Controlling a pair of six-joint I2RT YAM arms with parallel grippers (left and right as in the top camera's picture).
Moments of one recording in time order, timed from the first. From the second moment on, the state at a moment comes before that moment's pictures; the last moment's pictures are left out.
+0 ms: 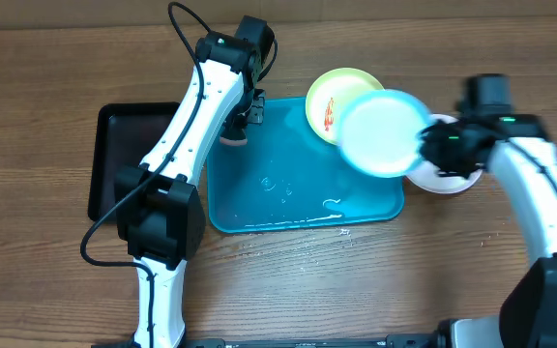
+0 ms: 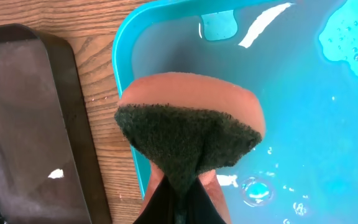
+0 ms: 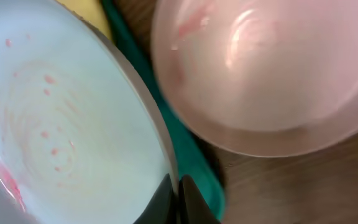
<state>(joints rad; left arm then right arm) -0.35 2.20 2.09 -1.35 -0.19 -0.29 -0.09 1.61 1.24 -0.90 -0.21 0.51</state>
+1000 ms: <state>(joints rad) -0.35 2.20 2.09 -1.35 -0.19 -0.29 -0.43 1.61 0.95 -0.52 -0.18 0.51</state>
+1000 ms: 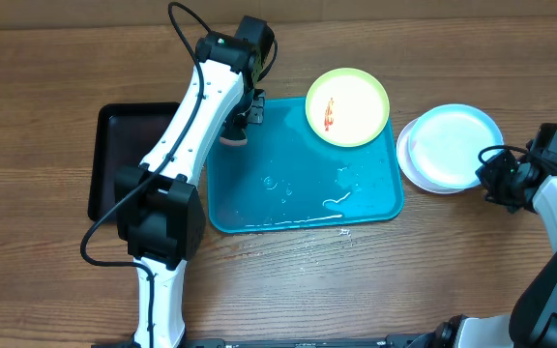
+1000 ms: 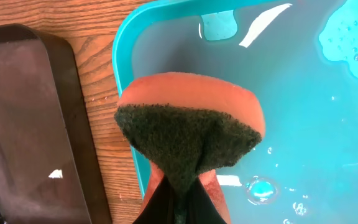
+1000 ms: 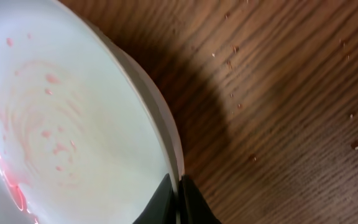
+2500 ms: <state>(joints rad) -0.35 2.20 2.09 -1.36 -0.19 -0.29 0.14 1.91 1.21 -0.42 -0.17 0.73</state>
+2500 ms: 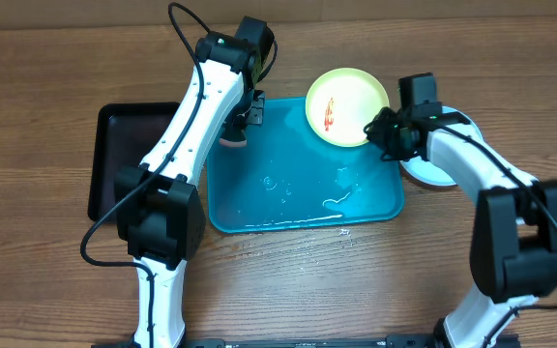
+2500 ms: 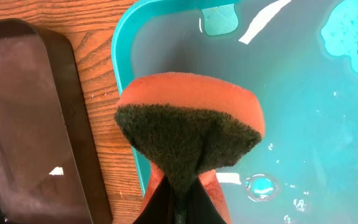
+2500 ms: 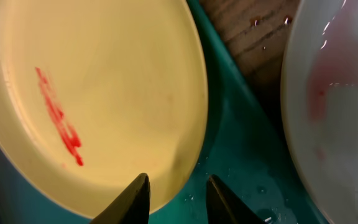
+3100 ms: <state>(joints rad) -0.35 2.20 2.09 -1.36 -0.19 -0.29 0.20 1.96 1.24 -0.67 -0.24 0.69</state>
